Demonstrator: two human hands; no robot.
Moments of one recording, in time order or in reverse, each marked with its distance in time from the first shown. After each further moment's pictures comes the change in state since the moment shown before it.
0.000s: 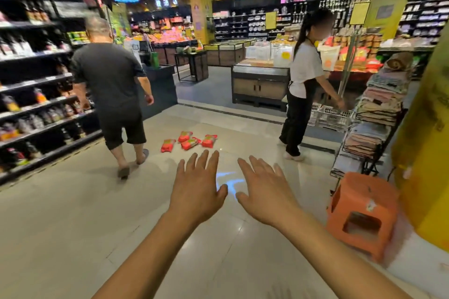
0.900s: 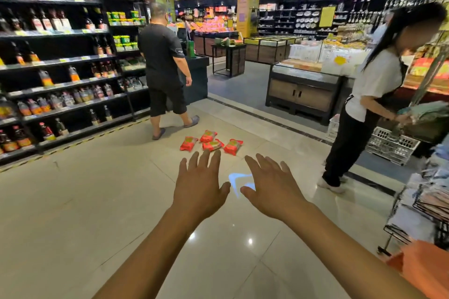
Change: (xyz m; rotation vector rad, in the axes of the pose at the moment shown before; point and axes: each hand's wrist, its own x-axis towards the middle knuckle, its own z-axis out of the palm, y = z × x) left_hand 0.283 -0.107 0.092 0.004 0.003 -0.209; right_hand 0.347 0.035 0.023 -0.075 -0.090 -0.159
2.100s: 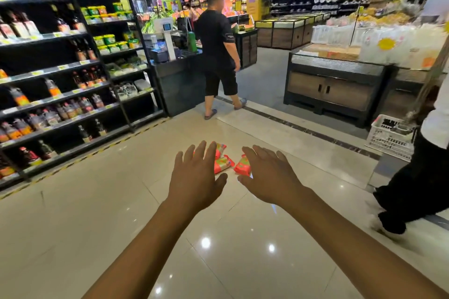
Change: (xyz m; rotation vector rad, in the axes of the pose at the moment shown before) left_hand 0.552 -0.041 0.100 0.047 -0.081 -0.080; right_hand 0.571 0.159 -0.014 0.069 0.012 -0.063
